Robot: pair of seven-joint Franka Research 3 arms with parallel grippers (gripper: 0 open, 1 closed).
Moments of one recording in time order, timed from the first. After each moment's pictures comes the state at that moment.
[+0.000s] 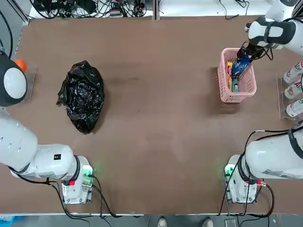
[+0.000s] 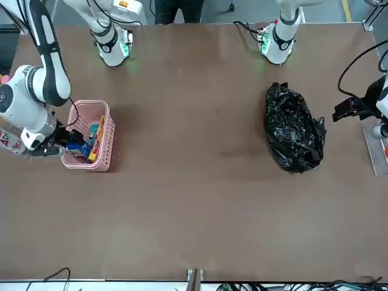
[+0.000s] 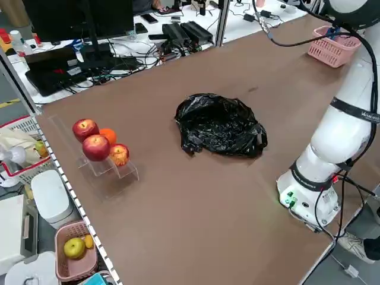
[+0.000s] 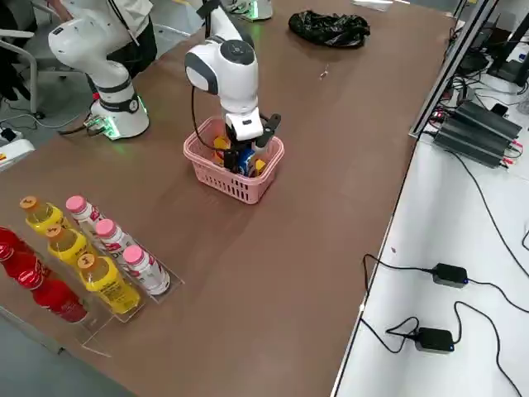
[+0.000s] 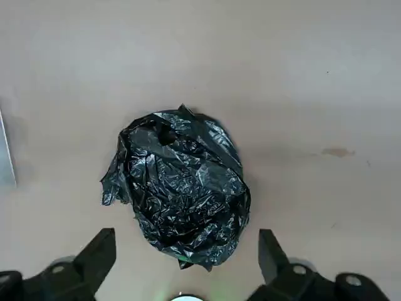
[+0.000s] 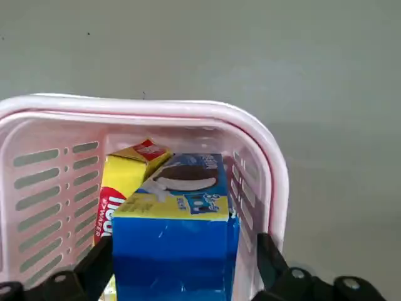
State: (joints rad) left arm 0.05 0.15 -0.07 -1.40 -0.02 1.44 -0.06; right arm -0.15 0.11 -0.01 -2.24 0.06 2.33 -0.24
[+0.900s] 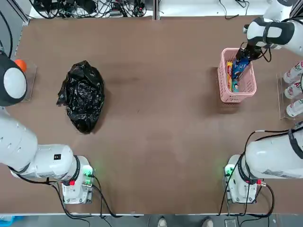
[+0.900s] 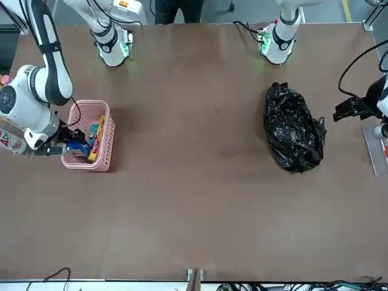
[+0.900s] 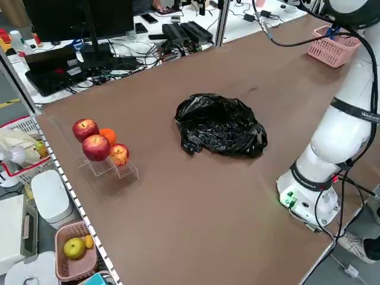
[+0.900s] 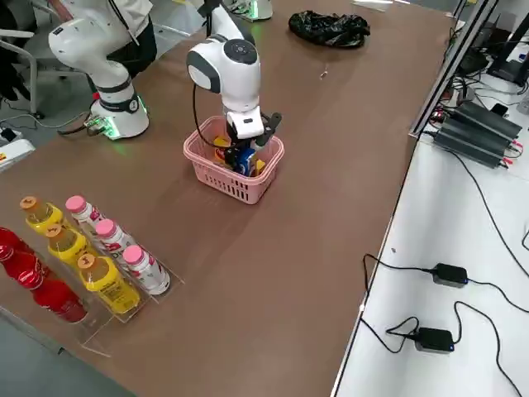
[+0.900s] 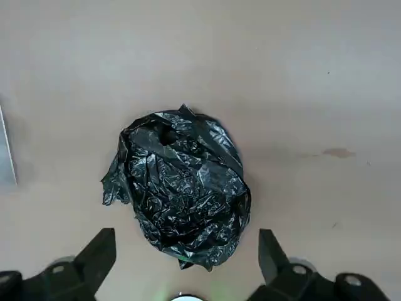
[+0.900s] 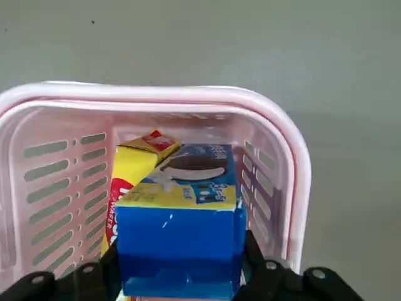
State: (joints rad) left arm 0.05 0.15 -0.06 -1.40 -0.02 1.44 -0.06; right arm -0.14 0.11 0.00 -2.24 0.06 2.30 -0.21
